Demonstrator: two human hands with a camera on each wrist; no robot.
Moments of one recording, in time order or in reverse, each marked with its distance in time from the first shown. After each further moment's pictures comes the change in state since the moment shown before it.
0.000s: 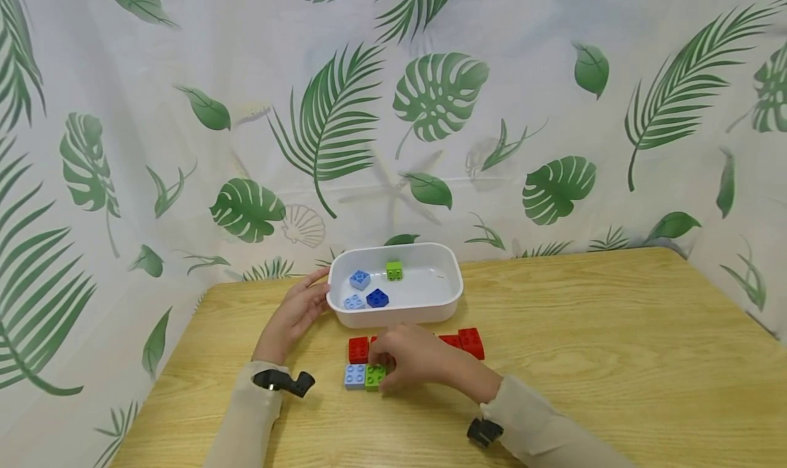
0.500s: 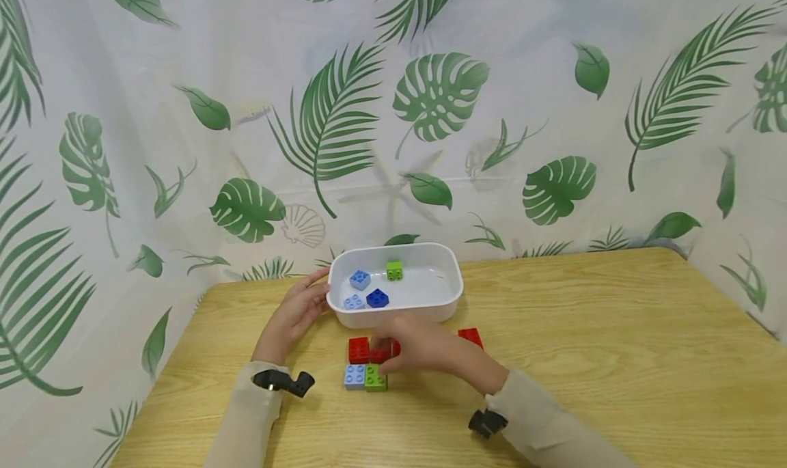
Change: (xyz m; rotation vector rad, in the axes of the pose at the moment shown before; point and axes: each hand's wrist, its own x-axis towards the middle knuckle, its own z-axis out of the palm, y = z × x) left_hand -0.001 0.001 0.001 -0.014 0.000 -0.006; right_hand -0.001 0.001 -0.016 0.102 0.022 0.030
